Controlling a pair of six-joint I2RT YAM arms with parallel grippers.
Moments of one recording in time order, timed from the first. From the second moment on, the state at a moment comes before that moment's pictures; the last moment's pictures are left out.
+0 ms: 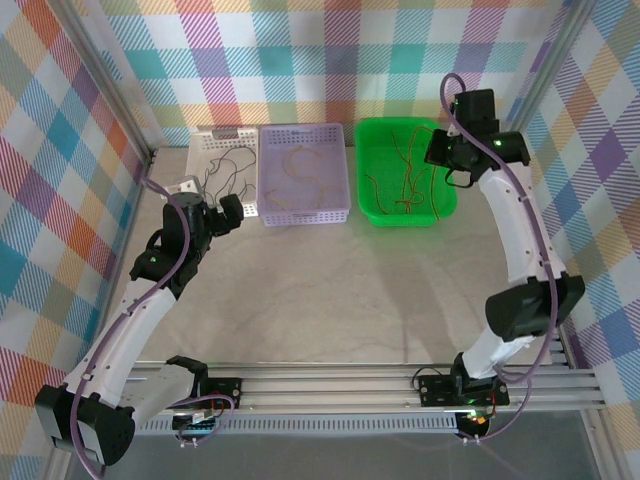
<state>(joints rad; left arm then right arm) -0.27 1.01 0.95 -0.42 -0.28 -0.45 0.18 1.68 1.94 -1.02 0.06 0.34</state>
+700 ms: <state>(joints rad) -0.27 1.01 0.95 -0.42 -0.27 -0.45 0.18 2.15 2.13 -1.05 0.14 0.30</state>
